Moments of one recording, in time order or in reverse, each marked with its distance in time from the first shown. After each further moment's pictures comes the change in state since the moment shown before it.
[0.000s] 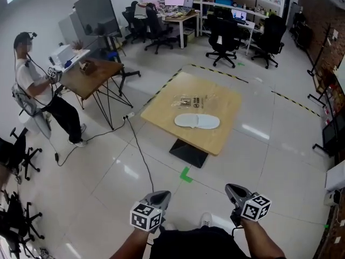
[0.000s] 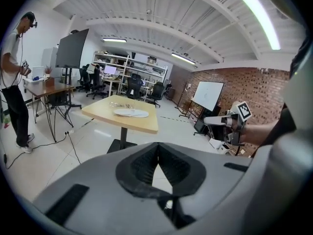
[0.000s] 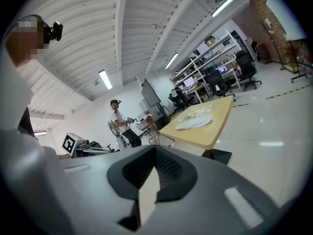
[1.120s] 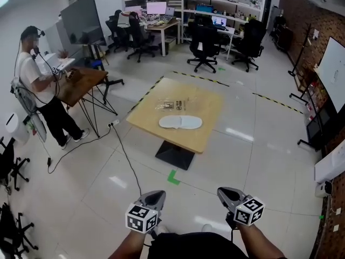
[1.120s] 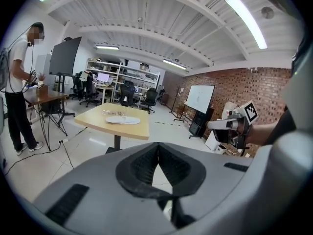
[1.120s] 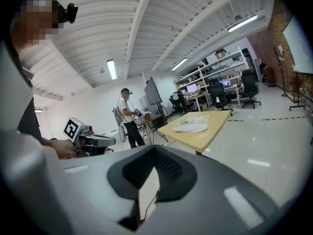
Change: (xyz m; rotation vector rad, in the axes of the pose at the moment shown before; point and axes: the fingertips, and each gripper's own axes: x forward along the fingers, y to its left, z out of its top) left arm -0.010 -0.044 0.012 0.074 -0.073 -0.049; right arm -0.056 0.038 -0.006 -0.180 0.012 -0.077
